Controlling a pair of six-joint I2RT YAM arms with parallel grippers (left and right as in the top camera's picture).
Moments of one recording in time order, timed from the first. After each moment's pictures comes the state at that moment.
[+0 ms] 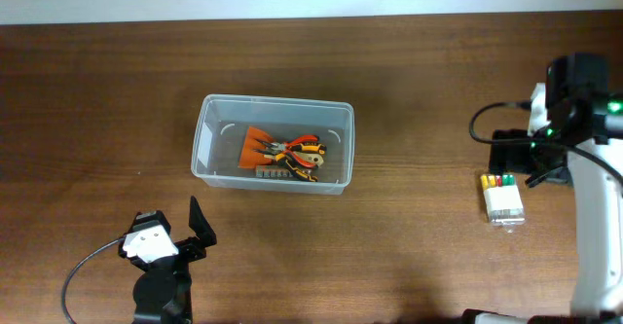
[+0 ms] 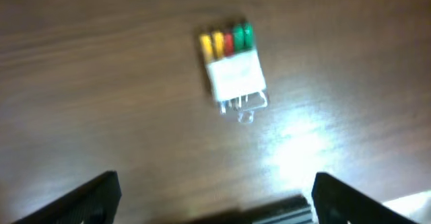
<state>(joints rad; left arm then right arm) -0.13 0.02 0.10 -0.29 -0.33 -0.22 -0.21 1.48 1.51 -1.44 0.11 0.03</state>
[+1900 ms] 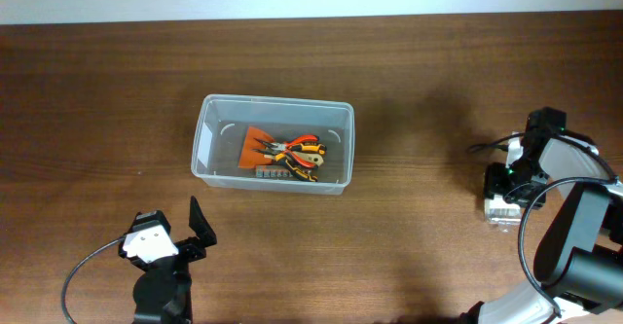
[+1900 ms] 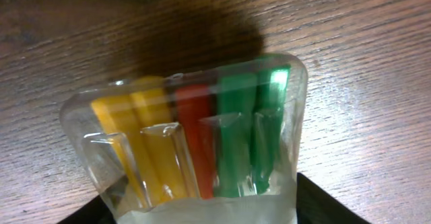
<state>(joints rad) -0.13 0.02 0.10 -0.29 -0.33 -0.22 -0.40 1.84 1.10 -0.84 0.05 -0.10</state>
